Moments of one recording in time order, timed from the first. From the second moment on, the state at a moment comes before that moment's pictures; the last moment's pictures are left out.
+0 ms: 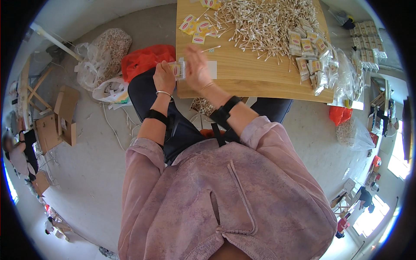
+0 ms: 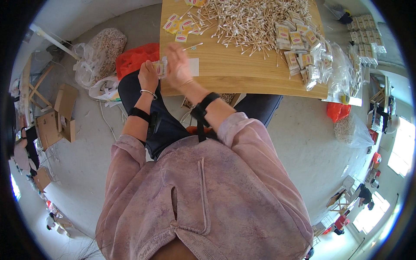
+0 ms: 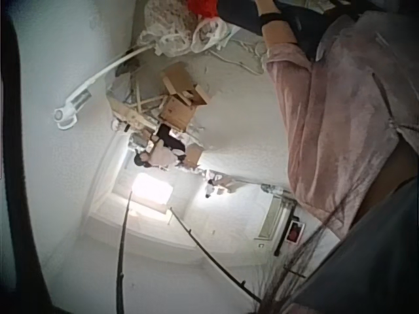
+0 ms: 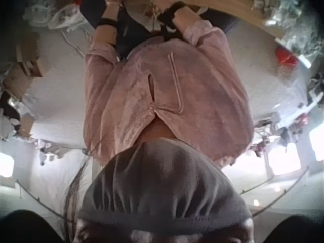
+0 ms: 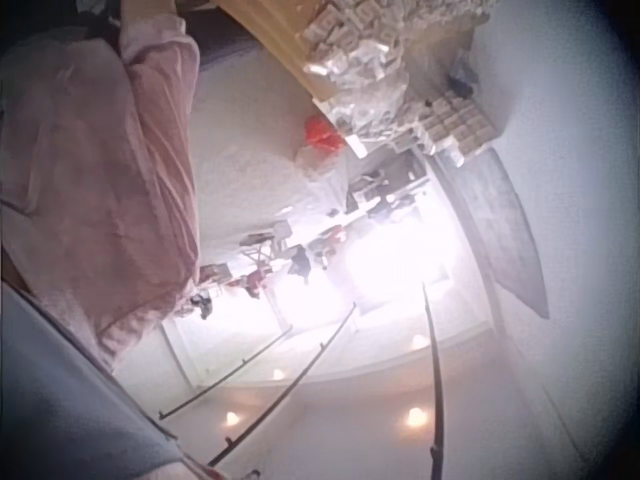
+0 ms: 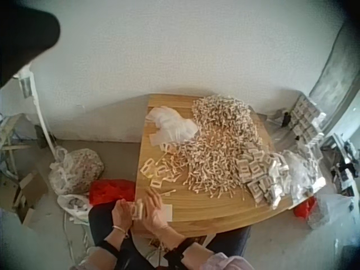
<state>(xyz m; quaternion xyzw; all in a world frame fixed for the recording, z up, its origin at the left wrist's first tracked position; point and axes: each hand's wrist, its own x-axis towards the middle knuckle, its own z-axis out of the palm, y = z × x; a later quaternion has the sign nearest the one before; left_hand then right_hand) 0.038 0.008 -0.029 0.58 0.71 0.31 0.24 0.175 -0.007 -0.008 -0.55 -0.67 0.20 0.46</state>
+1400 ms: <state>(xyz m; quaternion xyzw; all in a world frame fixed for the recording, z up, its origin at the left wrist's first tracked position) 0.134 -0.035 -0.005 0.81 0.45 0.32 0.18 0.295 -0.062 -0.005 -0.65 -0.67 0.08 0.35</state>
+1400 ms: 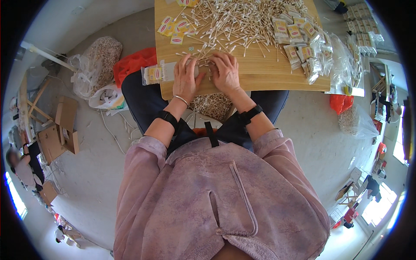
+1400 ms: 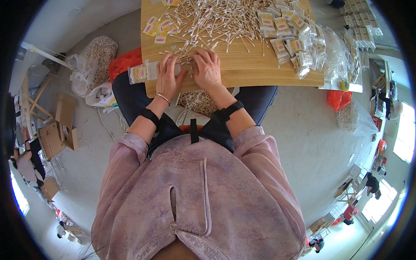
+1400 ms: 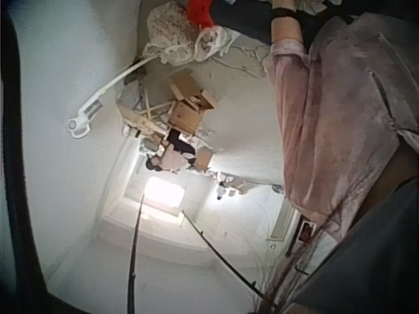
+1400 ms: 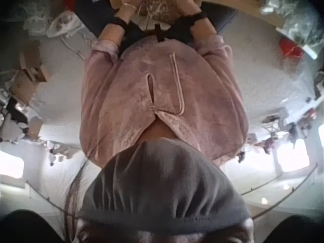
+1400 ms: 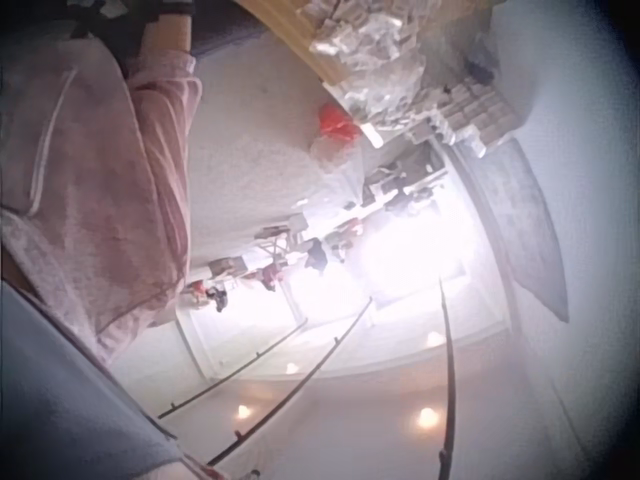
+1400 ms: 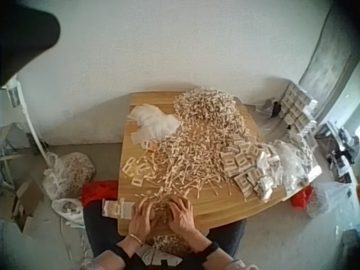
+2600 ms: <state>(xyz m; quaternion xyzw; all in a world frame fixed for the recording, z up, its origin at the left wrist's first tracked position) 0.133 -0.034 -0.012 0.81 0.42 0.37 0.18 0.284 -0.010 0.003 -0.65 -0.72 0.03 0.26</state>
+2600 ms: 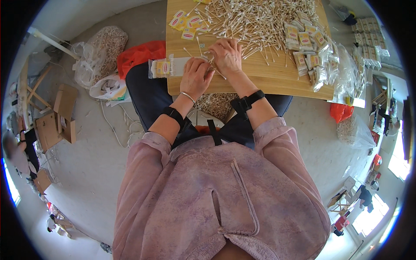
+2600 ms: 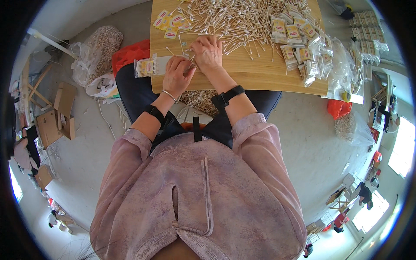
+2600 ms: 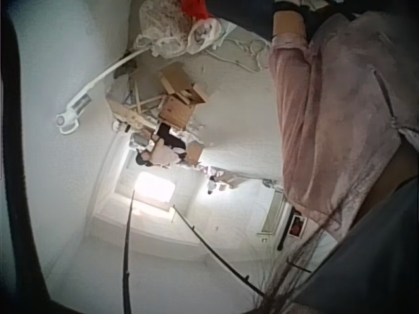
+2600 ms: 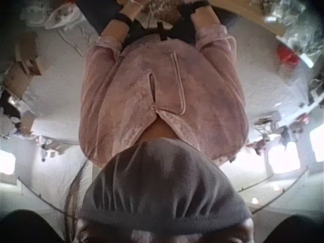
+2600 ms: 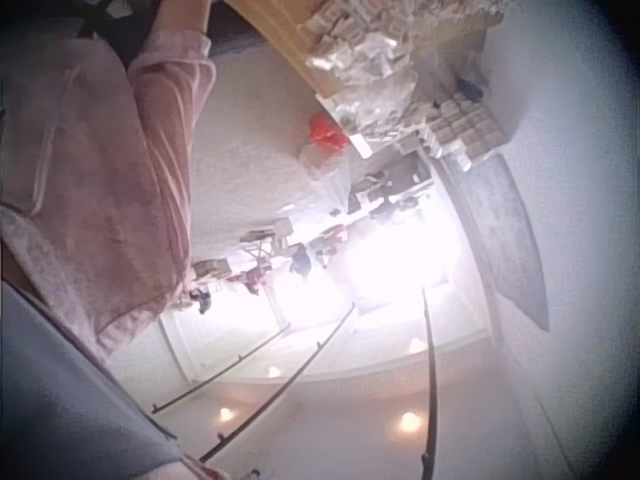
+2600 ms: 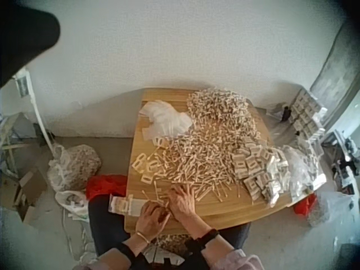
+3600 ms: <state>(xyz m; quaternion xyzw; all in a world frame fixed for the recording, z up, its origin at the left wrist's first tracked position) 0.135 -0.029 -0.016 0.76 0.50 0.39 0.16 0.296 -0.074 0.018 -0.64 -0.71 0.08 0.29</state>
